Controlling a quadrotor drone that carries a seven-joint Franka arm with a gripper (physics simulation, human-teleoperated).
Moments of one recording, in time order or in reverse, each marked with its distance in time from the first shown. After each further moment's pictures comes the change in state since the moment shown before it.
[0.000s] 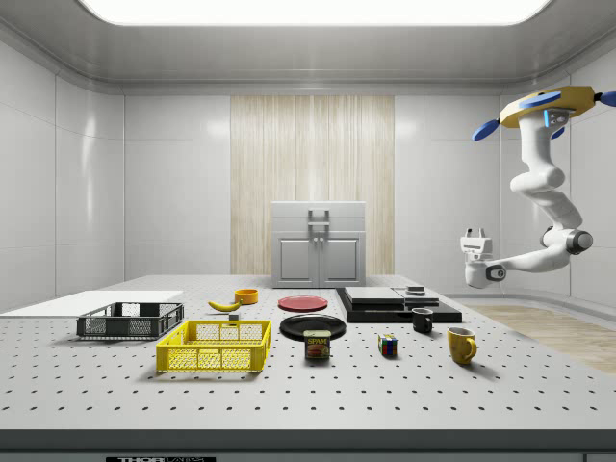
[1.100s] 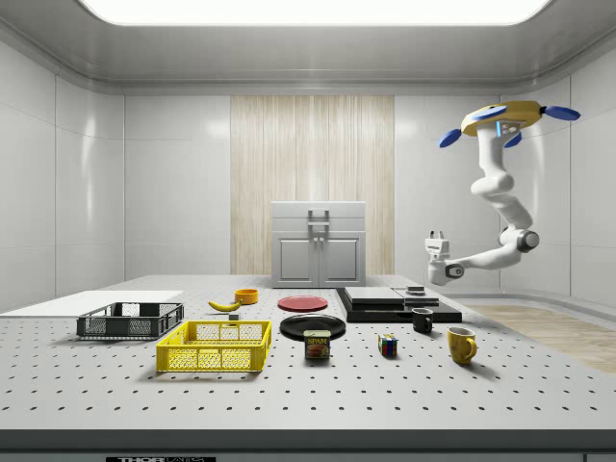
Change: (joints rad) arm -0.003 0.001 0.003 0.019 0.000 -0.001 -0.001
